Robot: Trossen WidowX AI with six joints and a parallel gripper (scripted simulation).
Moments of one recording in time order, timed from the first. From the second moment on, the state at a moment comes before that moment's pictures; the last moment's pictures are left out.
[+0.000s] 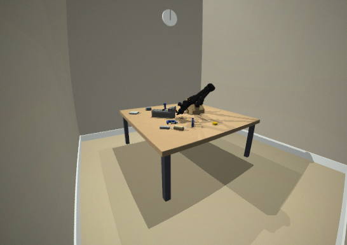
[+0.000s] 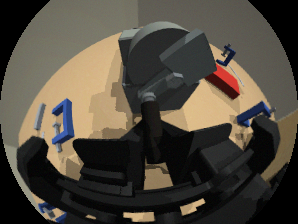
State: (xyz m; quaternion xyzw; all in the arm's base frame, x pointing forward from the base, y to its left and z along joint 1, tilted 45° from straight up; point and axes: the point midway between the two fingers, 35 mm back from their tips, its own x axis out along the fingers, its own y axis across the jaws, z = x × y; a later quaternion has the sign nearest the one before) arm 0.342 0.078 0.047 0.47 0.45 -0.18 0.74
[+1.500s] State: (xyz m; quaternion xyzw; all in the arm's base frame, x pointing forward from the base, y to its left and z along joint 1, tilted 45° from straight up) arm 0.347 0.072 0.061 0.47 0.45 -0.18 0.74
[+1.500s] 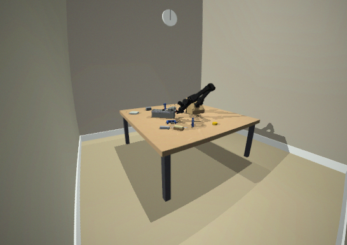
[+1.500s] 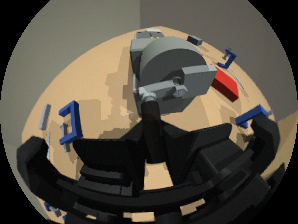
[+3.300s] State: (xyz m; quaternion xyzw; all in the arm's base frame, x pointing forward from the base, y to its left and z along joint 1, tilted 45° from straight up) arm 0.332 0.035 0.076 0.47 0.44 -0.17 0.74
